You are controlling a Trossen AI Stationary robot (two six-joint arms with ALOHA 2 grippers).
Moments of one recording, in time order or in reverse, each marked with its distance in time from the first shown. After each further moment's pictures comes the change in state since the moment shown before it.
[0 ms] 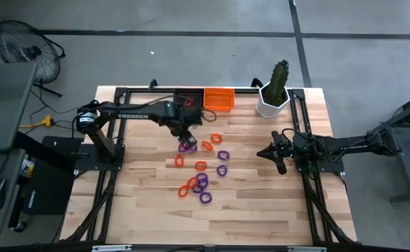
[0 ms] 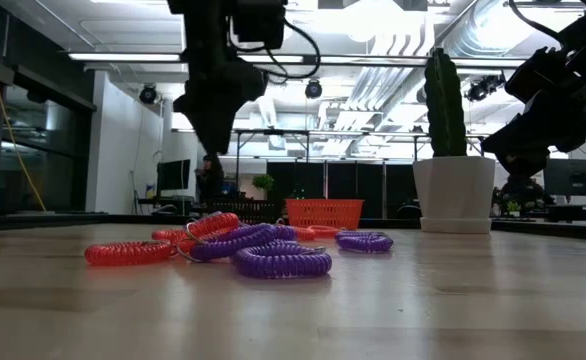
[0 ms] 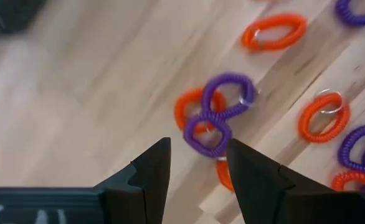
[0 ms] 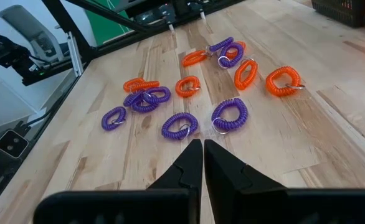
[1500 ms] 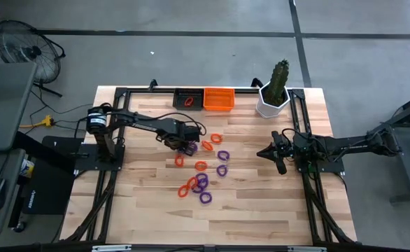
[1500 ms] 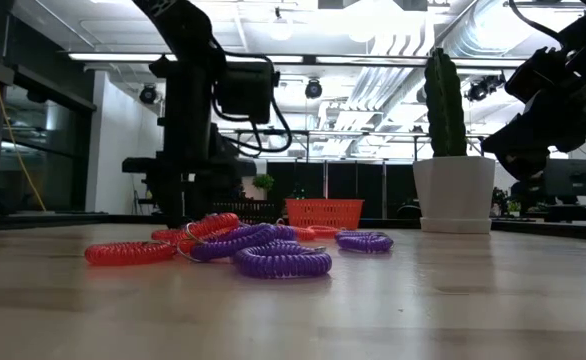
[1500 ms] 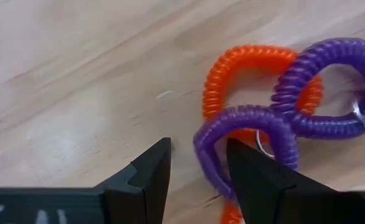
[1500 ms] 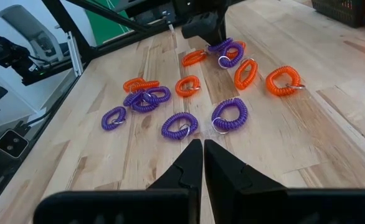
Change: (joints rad) left arm -0.041 0.114 -0.276 0.280 0.007 -0.481; right arm 0.000 0.001 0.000 0.000 0.000 0.000
